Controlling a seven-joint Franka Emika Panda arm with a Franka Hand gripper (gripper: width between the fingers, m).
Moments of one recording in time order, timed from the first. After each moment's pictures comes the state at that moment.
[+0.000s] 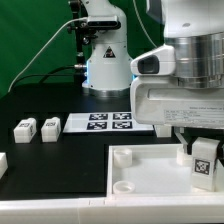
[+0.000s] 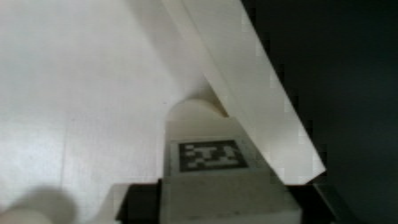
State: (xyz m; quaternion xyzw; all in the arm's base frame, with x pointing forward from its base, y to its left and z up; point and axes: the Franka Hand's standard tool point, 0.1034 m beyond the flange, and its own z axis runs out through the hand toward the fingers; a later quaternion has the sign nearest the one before) arm 0.628 0.123 0.075 -0.96 0.26 -0.01 0.06
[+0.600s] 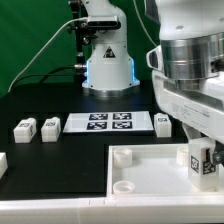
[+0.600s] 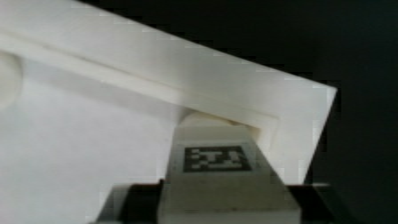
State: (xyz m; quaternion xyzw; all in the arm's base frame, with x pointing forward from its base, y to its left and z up) arm 0.629 0.122 0.074 -0.74 0.66 0.04 0.07
